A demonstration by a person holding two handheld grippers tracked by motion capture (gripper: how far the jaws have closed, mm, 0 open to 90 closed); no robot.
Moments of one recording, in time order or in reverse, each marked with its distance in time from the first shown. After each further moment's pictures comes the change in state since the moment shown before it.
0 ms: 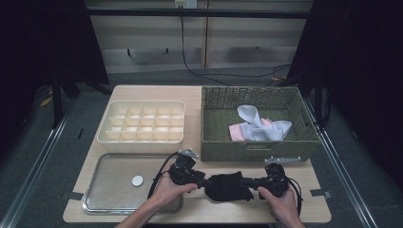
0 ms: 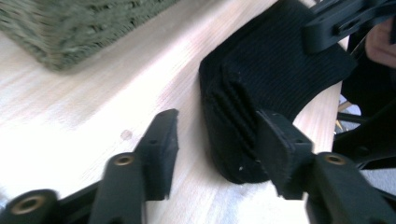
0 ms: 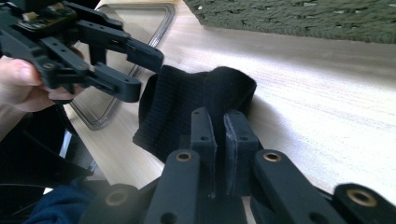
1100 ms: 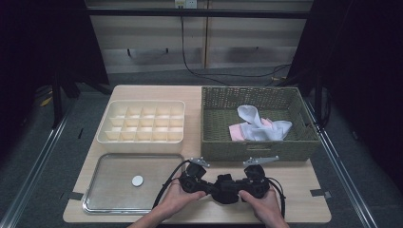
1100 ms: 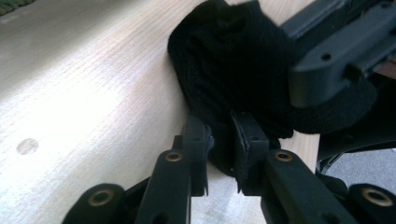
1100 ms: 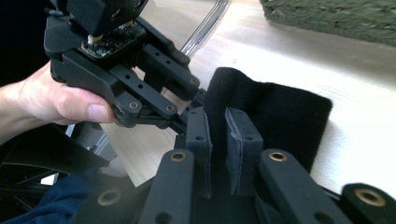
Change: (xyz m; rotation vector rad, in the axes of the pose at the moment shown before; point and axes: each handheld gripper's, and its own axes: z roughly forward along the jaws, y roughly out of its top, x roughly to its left) left arm -0.016 -0.007 0.028 0.035 -0.069 -0.003; right arm 0.039 0.007 0.036 0.056 0.062 -0.109
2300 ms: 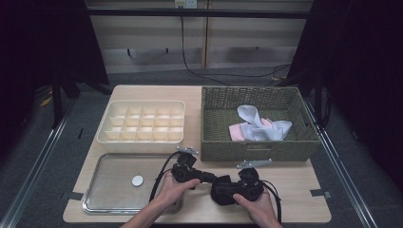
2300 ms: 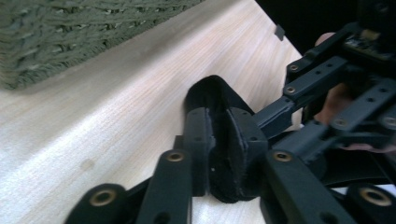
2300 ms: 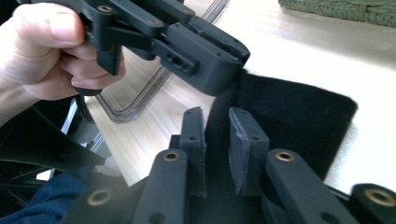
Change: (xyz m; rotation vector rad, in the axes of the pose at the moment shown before) left arm 0.017 0.009 -0.026 -0.142 -0.053 -0.089; right arm 0.004 -0.005 0.015 0.012 -0.001 -0.018
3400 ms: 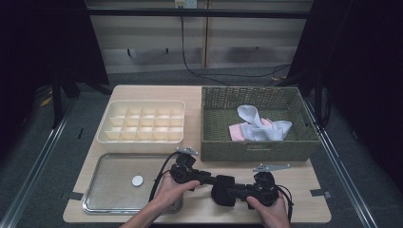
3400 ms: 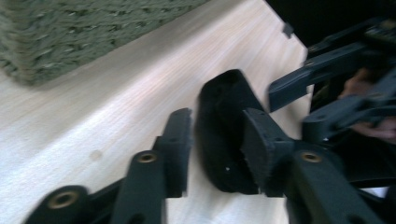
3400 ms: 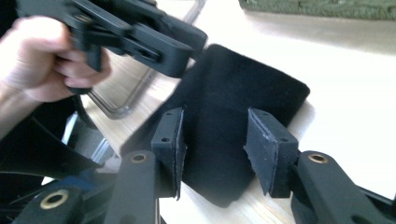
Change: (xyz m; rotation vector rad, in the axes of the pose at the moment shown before) left arm -0.007 0.000 -0.007 -0.001 0.031 0.006; right arm -0.007 -0.018 -0.034 -0.055 -0.048 0.075
